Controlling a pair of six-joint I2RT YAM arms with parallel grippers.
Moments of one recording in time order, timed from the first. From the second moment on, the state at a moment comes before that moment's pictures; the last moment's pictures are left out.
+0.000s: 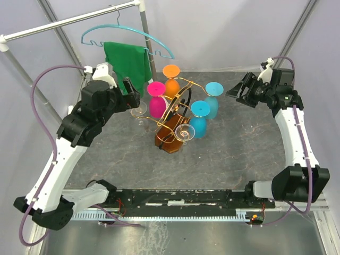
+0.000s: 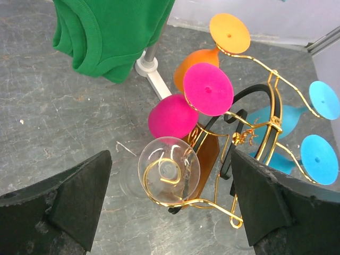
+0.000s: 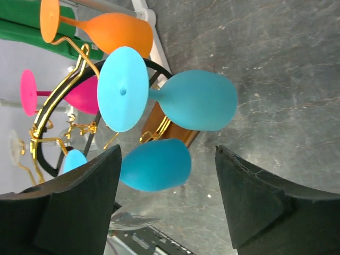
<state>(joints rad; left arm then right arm) -0.51 1.05 1.47 -0.77 -0.29 -0.45 -0.09 1.35 1.33 -0.60 -0.63 0.49</state>
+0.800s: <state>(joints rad) -0.51 1.13 1.49 -0.77 -0.28 -0.44 -0.07 1.43 1.28 -0.40 -0.64 0.62</state>
